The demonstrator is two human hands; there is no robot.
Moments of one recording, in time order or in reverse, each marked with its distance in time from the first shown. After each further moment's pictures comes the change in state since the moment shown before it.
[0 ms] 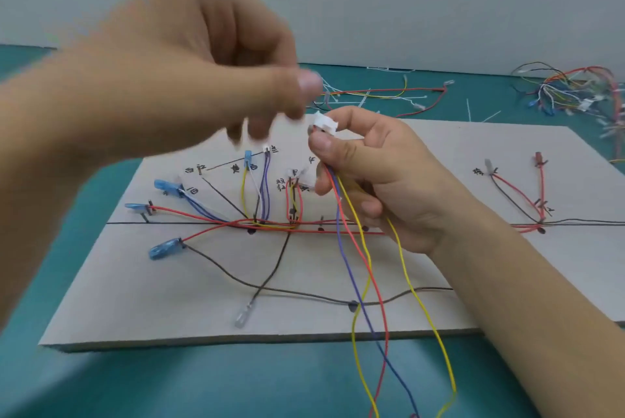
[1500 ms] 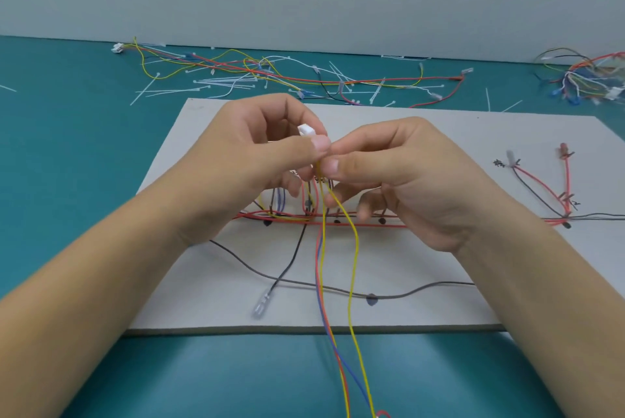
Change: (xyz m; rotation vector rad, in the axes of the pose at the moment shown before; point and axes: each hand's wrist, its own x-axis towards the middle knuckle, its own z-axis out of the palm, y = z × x) left_hand -0.046 -0.016 0.055 -0.571 0.009 -0.448; right_hand -0.007 -0.001 0.000 -0.189 0.022 0.079
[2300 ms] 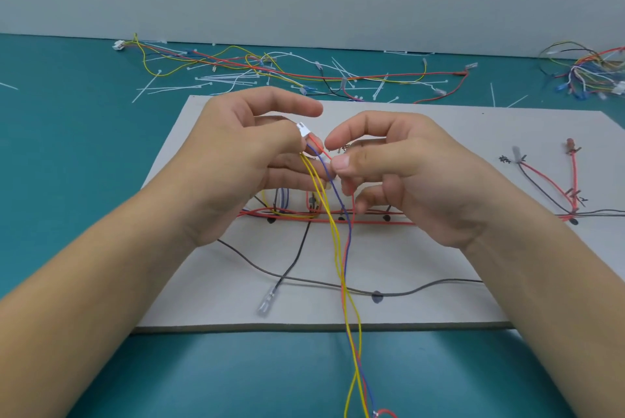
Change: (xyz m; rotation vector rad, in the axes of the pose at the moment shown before) left_hand -0.005 0.011 0.007 -0.139 0.176 -0.101; right_hand 0.005 0.001 -0.004 0.016 -0.007 0.041
